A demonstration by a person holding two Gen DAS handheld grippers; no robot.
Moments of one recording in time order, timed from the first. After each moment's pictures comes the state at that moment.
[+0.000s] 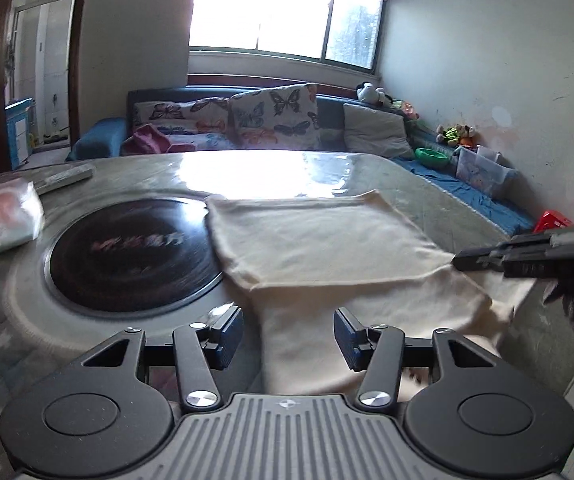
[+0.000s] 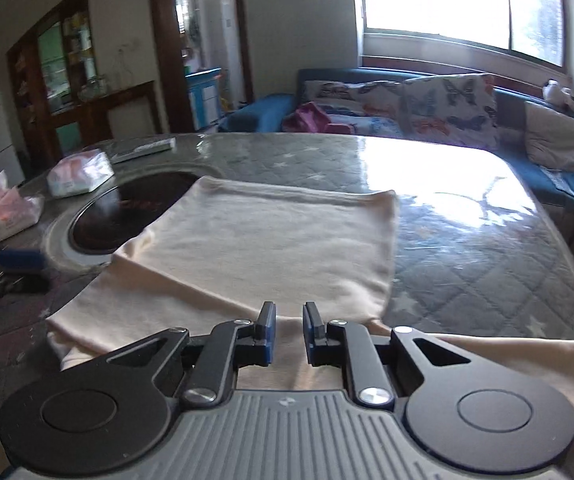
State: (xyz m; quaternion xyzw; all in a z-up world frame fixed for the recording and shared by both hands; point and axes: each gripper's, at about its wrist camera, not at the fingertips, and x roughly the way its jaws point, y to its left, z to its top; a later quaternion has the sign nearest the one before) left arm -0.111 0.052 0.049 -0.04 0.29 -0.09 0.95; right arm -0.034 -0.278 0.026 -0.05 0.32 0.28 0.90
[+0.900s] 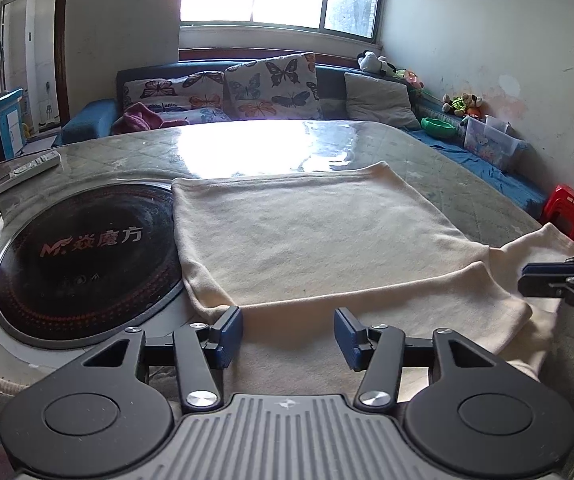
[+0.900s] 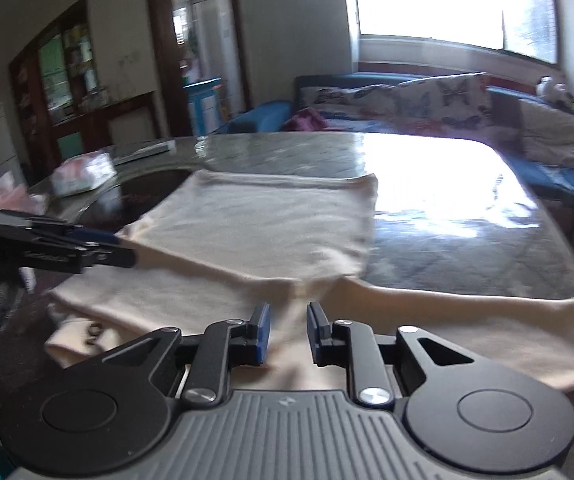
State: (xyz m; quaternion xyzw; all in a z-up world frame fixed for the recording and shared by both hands) left arm -0.055 0.024 0.025 -0.02 0.33 -0.08 0.94; right arm -0.056 -0.324 0.015 -0.03 0.31 0.26 0.92
